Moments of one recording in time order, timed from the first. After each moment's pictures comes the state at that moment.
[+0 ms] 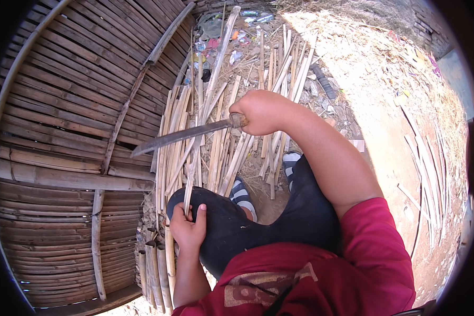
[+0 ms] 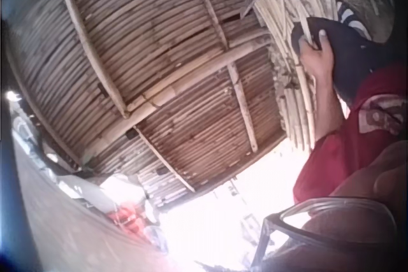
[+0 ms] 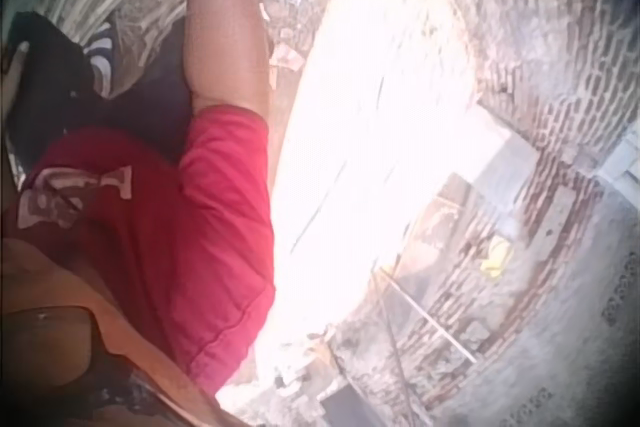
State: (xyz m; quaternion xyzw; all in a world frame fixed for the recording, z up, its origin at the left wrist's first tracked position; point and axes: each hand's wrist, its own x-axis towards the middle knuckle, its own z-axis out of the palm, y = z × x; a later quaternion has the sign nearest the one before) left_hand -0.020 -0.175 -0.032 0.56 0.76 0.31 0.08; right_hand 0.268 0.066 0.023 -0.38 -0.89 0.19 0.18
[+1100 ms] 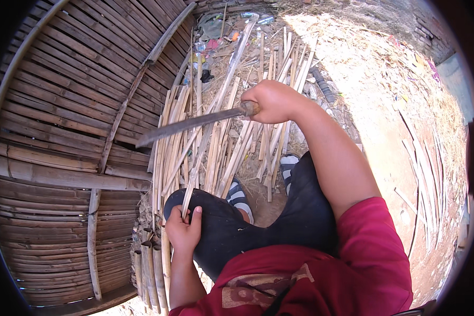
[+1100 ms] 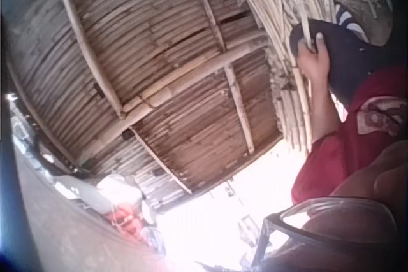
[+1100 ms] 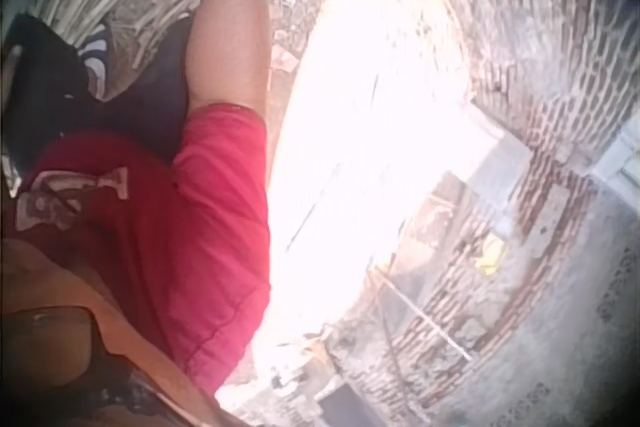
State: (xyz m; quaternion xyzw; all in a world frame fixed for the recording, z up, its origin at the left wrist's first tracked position) left_hand -0.027 -0.173 -0.030 0.56 0.76 0.32 0.11; right_hand 0.295 0.077 0.032 -0.42 -0.86 0.18 0.22
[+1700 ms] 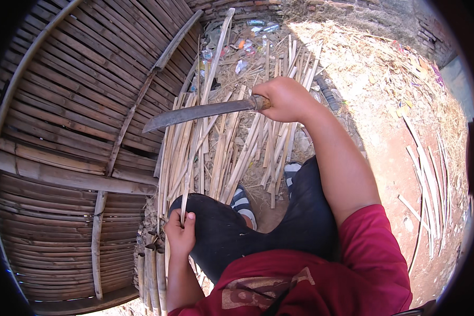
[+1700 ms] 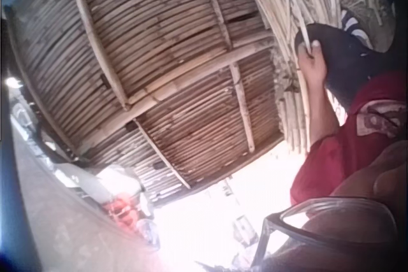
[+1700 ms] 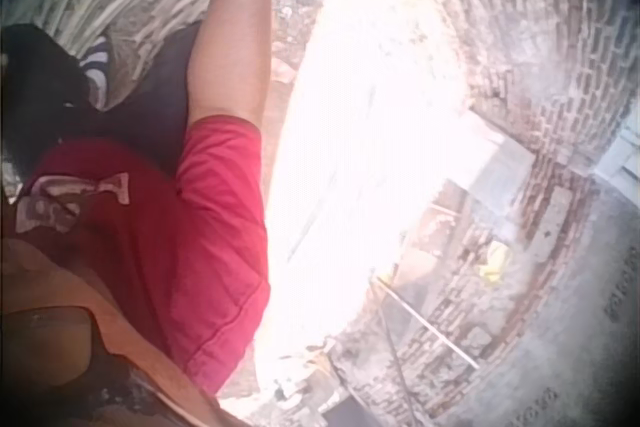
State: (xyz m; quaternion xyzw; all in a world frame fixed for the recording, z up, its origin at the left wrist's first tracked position) left_hand -0.049 -0.177 -0.032 0.54 0.70 0.41 0.22; right_hand 0.319 0.086 0.037 -0.44 -0.84 0.13 0.29
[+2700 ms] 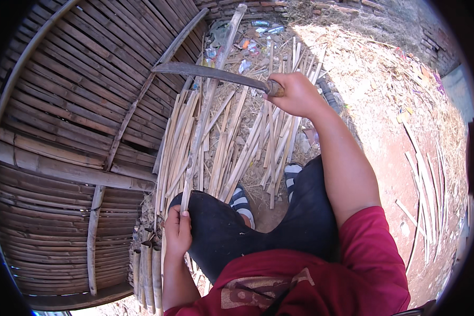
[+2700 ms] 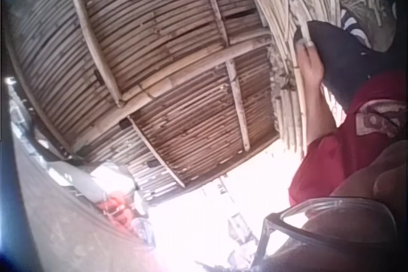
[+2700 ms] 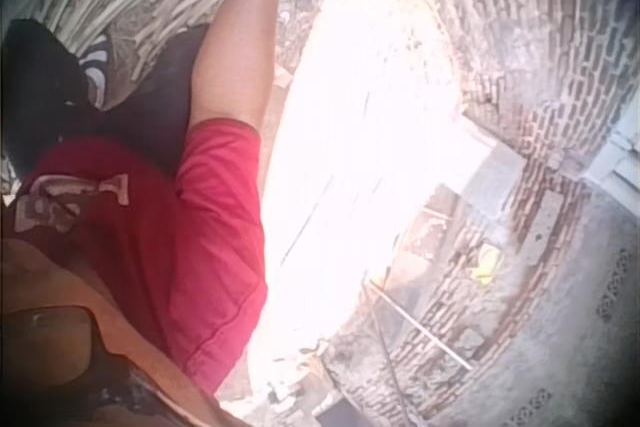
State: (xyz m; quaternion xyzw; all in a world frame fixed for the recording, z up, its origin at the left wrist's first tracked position) left_hand -0.055 -0.180 -0.019 0.54 0.68 0.38 0.32; right_hand 0.326 0.087 0.036 -0.51 -0.77 0.18 0.33
